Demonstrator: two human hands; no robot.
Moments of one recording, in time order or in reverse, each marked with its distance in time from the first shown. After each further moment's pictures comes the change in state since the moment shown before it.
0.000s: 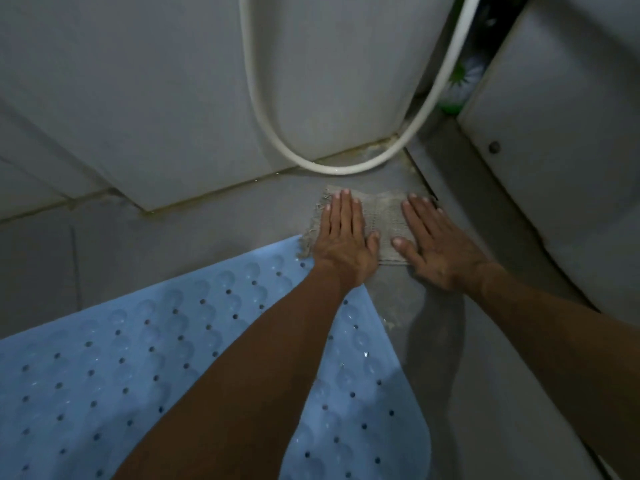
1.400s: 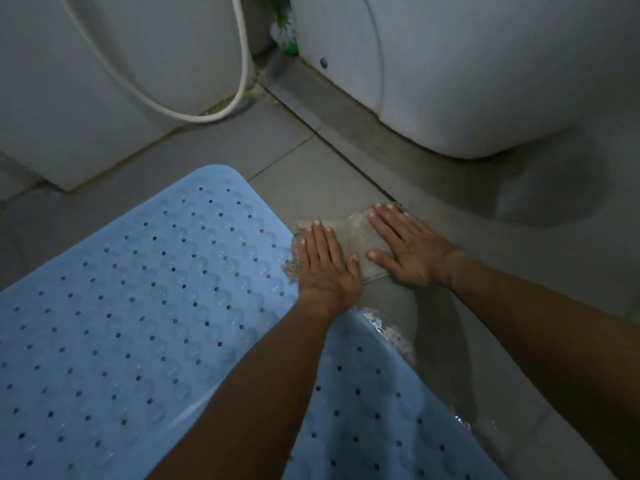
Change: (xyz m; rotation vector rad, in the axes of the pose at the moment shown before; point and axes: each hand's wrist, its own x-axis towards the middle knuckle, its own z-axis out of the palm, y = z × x) left_hand -0.248 0.156 0.079 0.082 -0.116 0.082; right_hand -0.299 0.032 0.070 0.032 0.012 0.093
